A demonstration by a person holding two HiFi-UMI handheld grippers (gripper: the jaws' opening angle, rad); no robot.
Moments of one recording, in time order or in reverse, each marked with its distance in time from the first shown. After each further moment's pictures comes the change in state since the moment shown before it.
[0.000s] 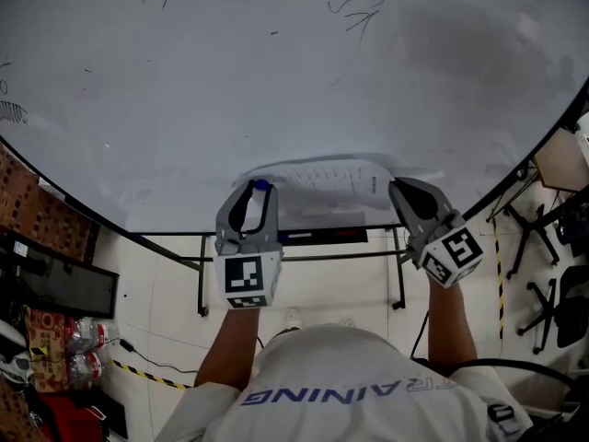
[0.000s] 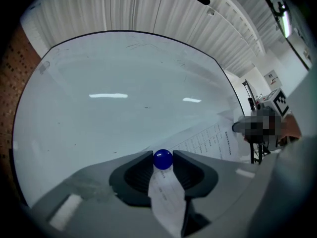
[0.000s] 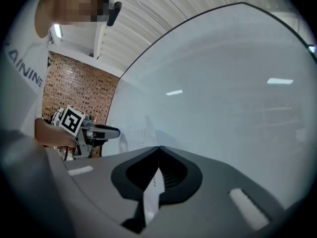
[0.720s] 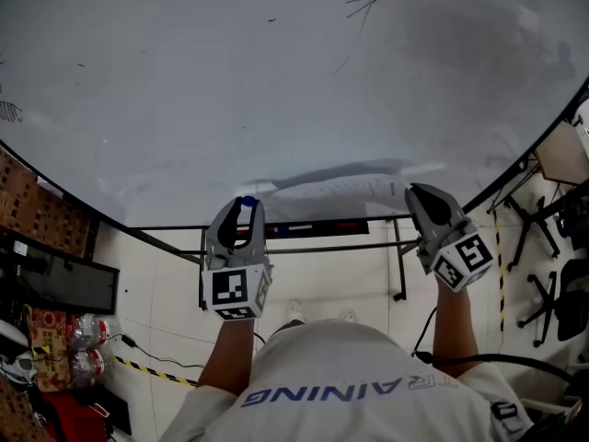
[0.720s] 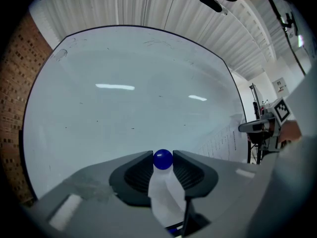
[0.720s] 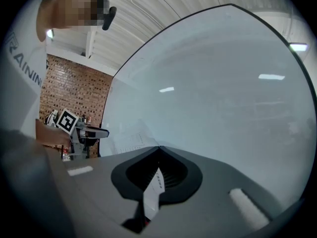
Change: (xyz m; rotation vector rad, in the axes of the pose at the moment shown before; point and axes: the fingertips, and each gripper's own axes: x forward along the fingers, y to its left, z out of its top) left arm -0.035 0.012 -0.038 -0.110 0.068 0.026; right arm -0.033 -0.011 -0.025 0.059 0.031 -0.066
